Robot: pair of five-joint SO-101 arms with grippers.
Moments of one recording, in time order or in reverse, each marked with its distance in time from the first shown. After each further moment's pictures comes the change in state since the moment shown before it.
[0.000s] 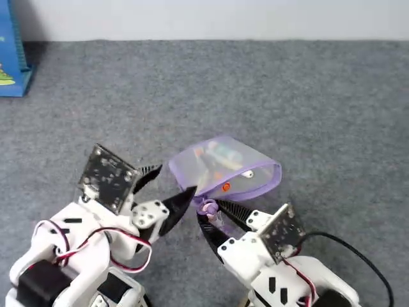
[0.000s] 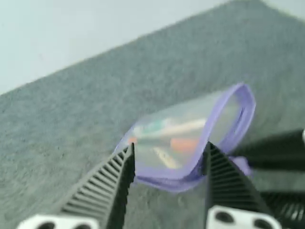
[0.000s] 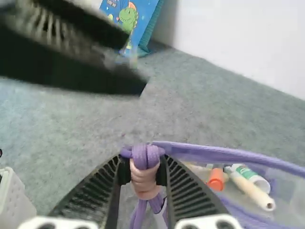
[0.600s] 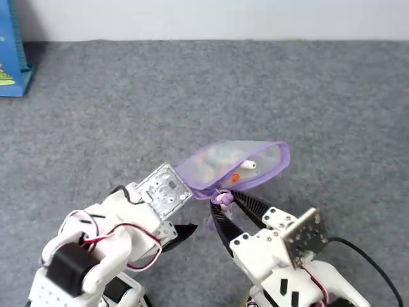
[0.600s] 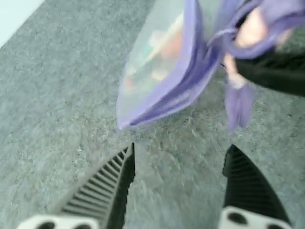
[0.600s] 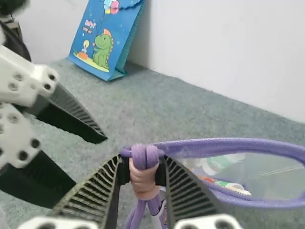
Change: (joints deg) left arm 0.2 -0.1 13.9 1.6 -16.0; right arm 5.9 -0.2 -4.7 0.5 0.0
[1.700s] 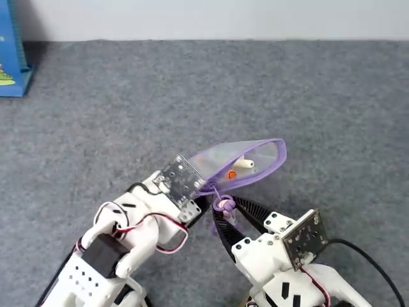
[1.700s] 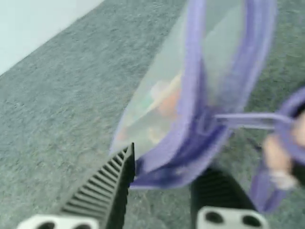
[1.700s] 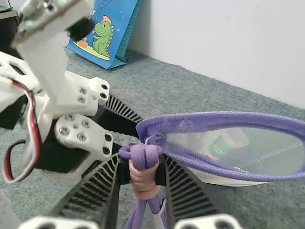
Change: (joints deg) left arm 5.3 0.6 17.6 -29.1 7.5; right arm 0.0 -0.7 -0.1 4.2 -0.8
